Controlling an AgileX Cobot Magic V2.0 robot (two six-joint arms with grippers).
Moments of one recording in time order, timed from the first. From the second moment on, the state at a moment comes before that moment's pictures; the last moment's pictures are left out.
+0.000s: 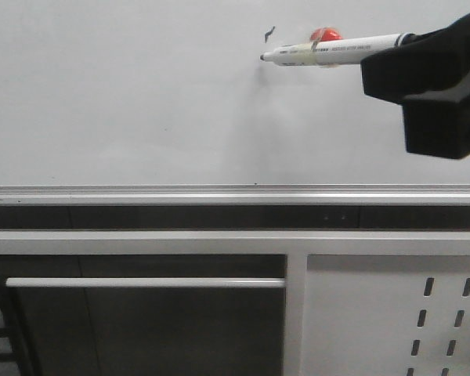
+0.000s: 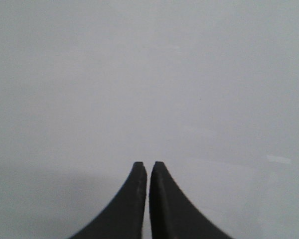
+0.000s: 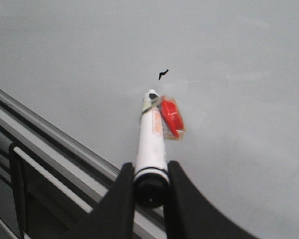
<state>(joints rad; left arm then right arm) -0.38 0.36 -0.76 0.96 0.55 -0.97 0.91 1.02 -0.25 0.69 -0.71 -0.74</state>
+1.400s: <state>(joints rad) -0.38 0.36 -0.76 0.96 0.55 -0.98 0.91 1.11 -0.25 0.67 -0.75 -0.74</state>
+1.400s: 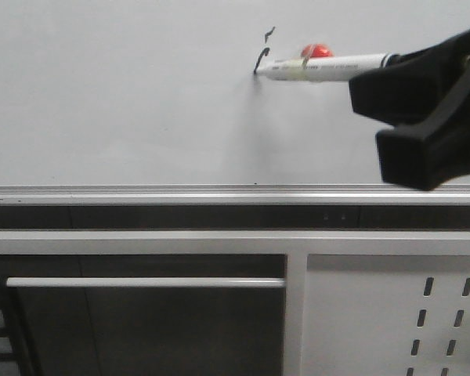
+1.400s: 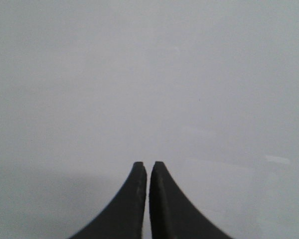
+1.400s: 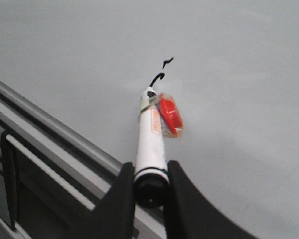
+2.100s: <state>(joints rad) -0.38 0.36 -0.76 0.96 0.55 -0.98 0.92 1.33 -0.25 0.67 -0.76 -0.67</state>
